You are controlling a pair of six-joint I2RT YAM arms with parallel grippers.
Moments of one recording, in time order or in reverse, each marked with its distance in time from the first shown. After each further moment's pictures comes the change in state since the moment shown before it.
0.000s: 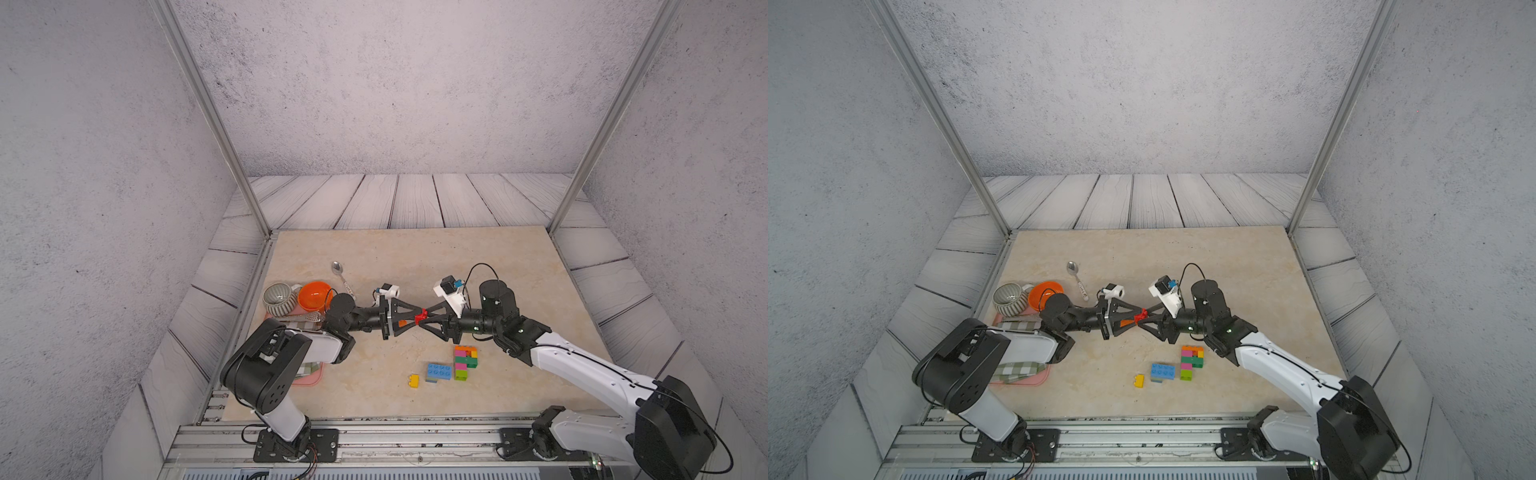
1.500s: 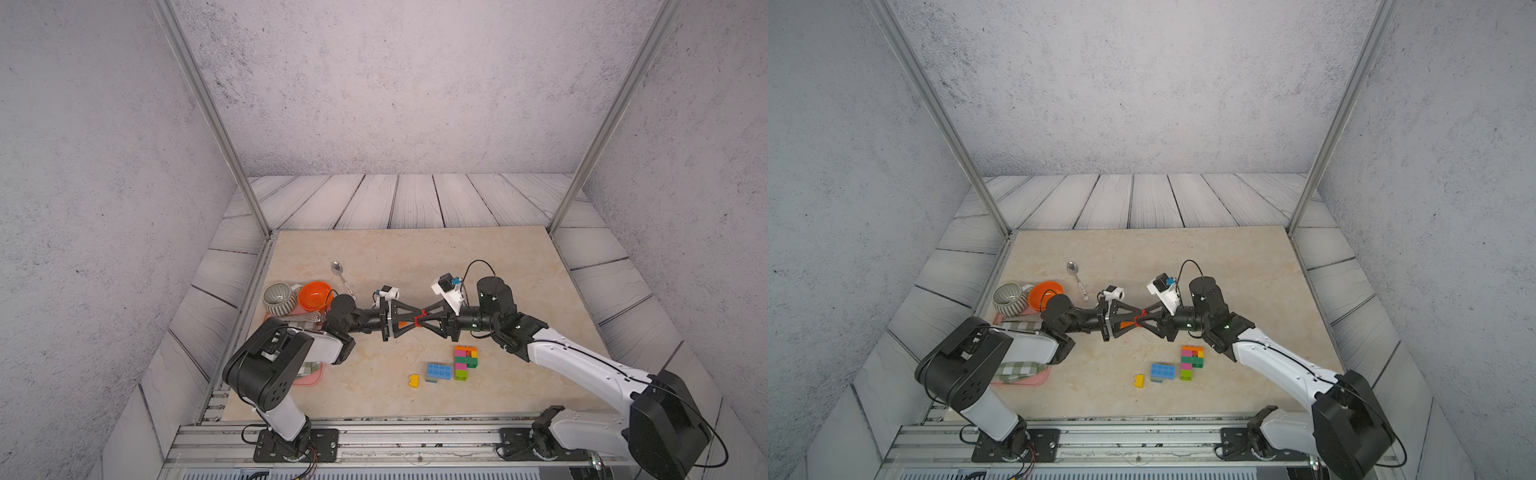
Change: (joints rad) left arm -0.001 0.017 -0.011 0.003 -0.002 0.002; right arm 0.003 0.025 0.027 -0.009 -0.024 0.011
